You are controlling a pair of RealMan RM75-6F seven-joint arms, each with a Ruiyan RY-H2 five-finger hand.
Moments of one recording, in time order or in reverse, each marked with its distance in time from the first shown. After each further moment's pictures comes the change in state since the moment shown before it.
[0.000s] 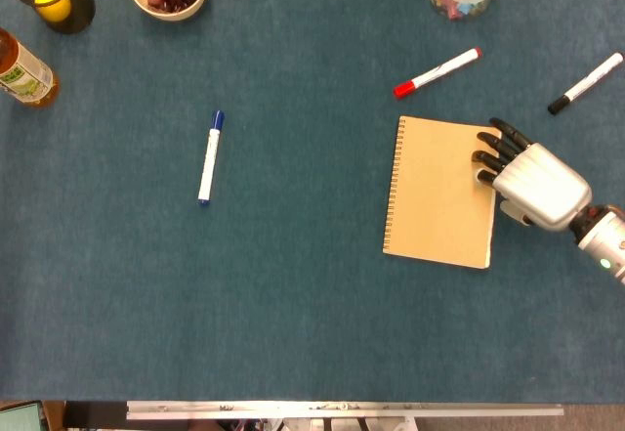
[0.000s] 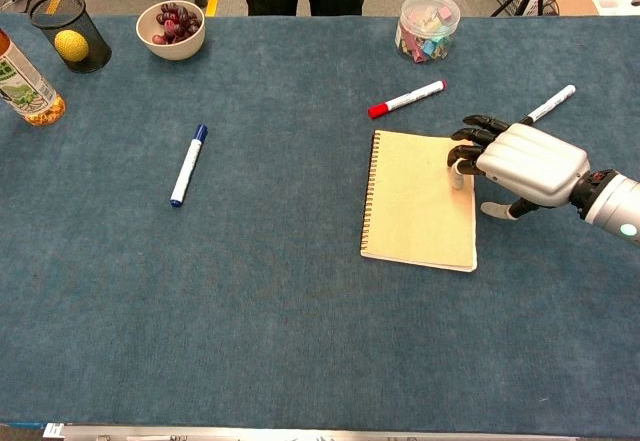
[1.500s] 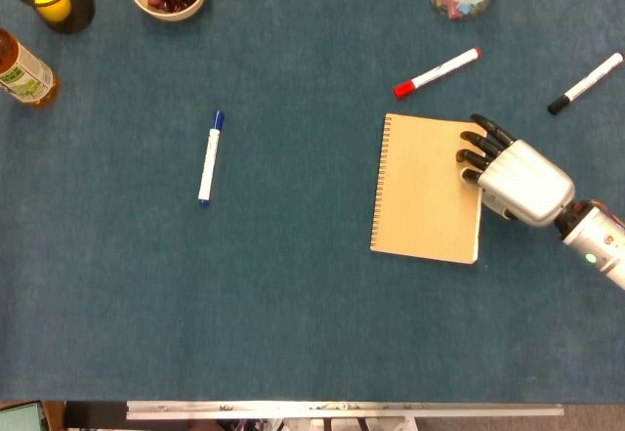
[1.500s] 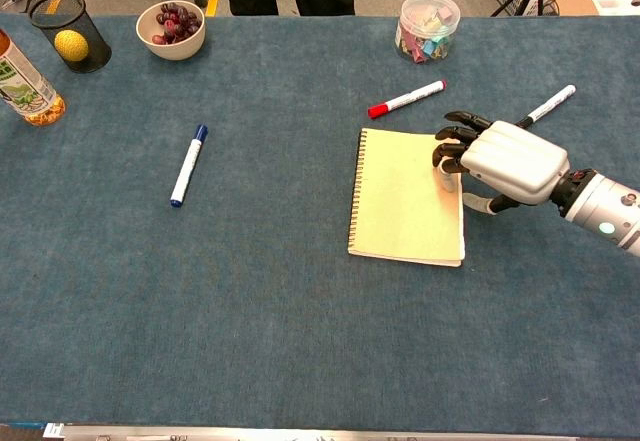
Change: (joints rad) left arm 0.003 0.000 -0.002 0.012 -0.008 -0.005 -0.014; right arm 0.015 -0.117 -0.008 0.188 -0.041 0.098 0.129
